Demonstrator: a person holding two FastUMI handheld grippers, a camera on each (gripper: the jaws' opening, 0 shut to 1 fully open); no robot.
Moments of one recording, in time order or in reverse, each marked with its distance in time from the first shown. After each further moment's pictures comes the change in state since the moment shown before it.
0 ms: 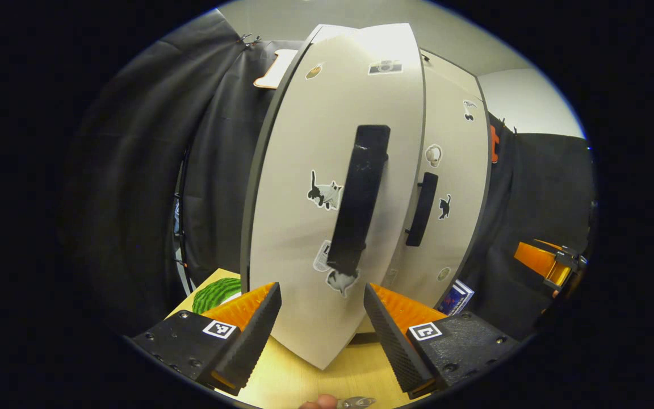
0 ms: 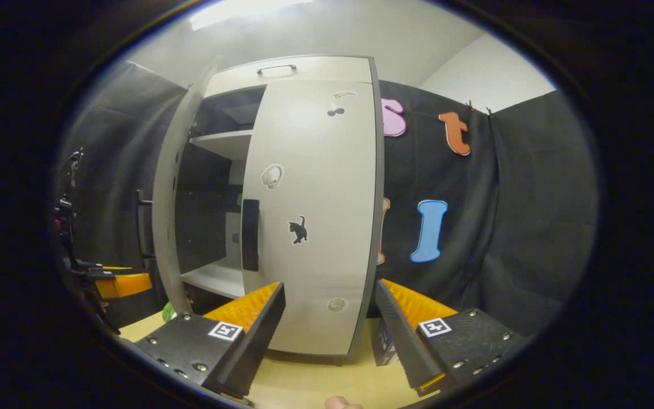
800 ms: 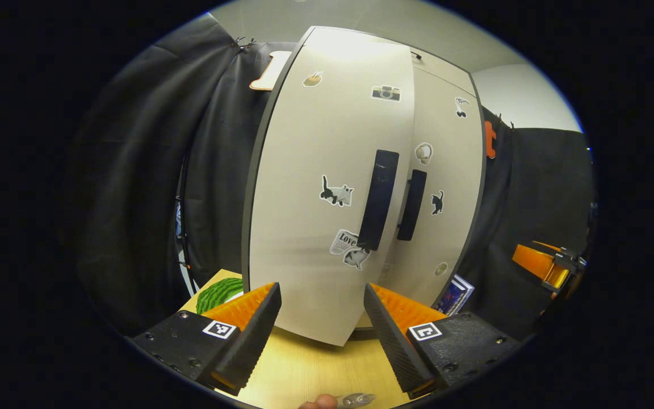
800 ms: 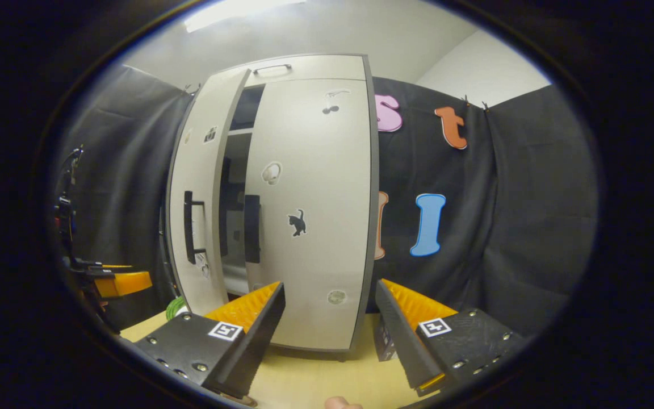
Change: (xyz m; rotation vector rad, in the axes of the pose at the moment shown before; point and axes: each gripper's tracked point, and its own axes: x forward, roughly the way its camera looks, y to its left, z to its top) left arm -0.007 -0.006 0.004 0.028 0.012 0.003; right arm -0.010 -0.003 -0.012 0.031 0.022 0.006
